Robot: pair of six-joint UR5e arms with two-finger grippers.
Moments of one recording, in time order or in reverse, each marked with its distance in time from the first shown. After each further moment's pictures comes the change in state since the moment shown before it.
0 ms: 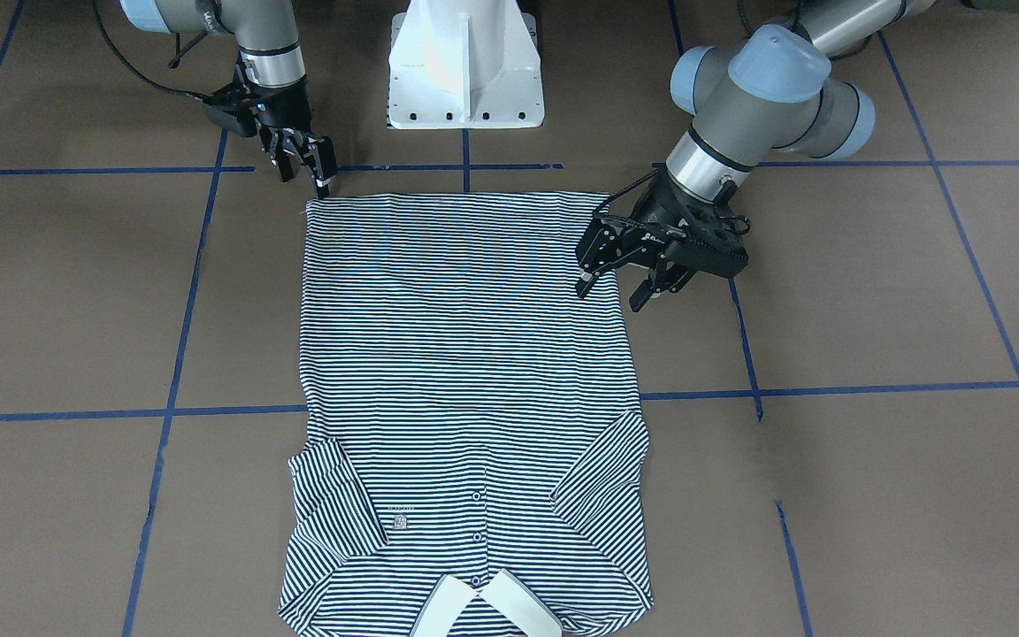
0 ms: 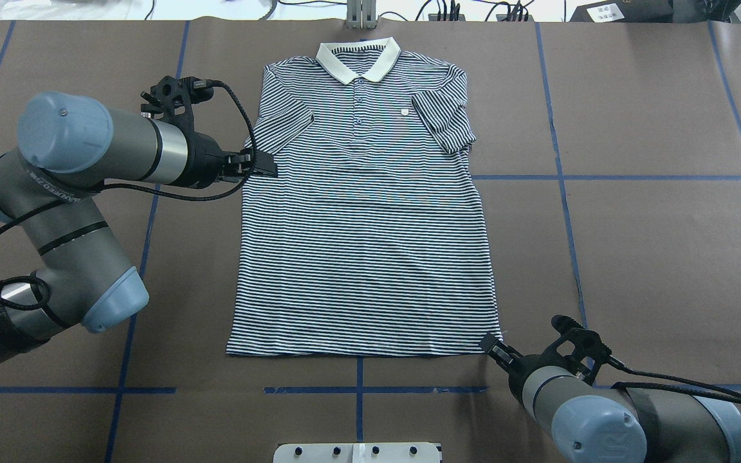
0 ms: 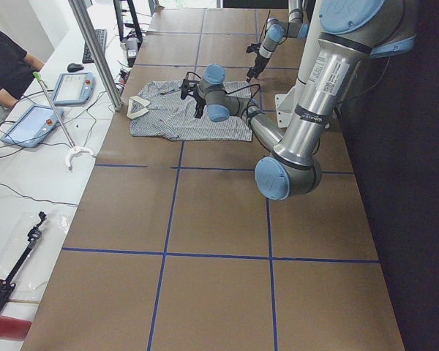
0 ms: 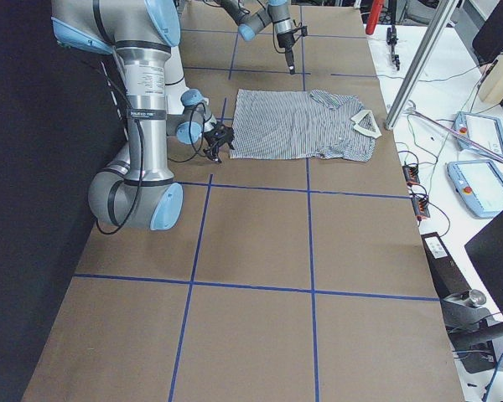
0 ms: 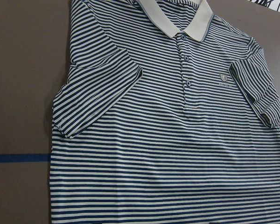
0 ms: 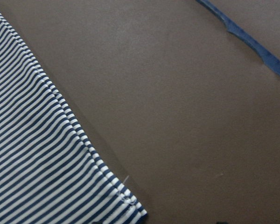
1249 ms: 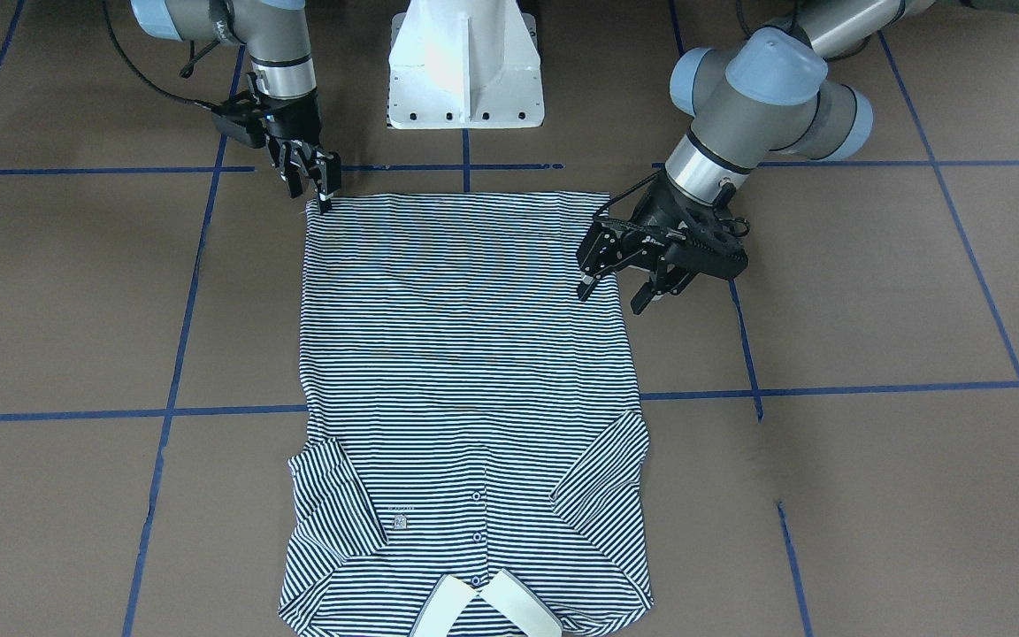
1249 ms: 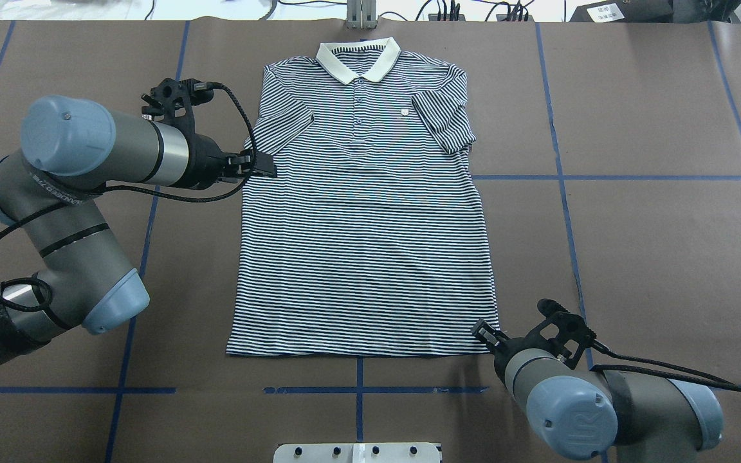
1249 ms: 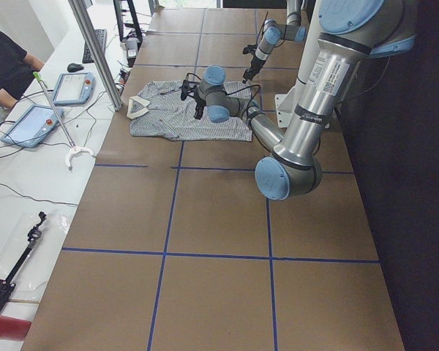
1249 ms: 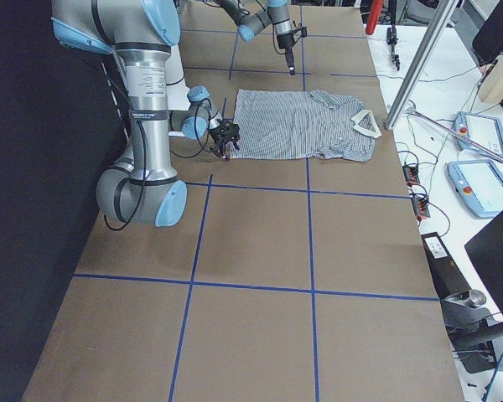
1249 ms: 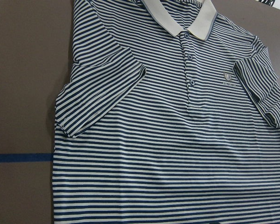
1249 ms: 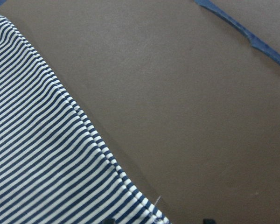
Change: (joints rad) left arm 0.004 0.002 0.003 0.000 0.015 -0.001; right arm 0.047 0.098 -0.035 -0.095 0.004 -0.018
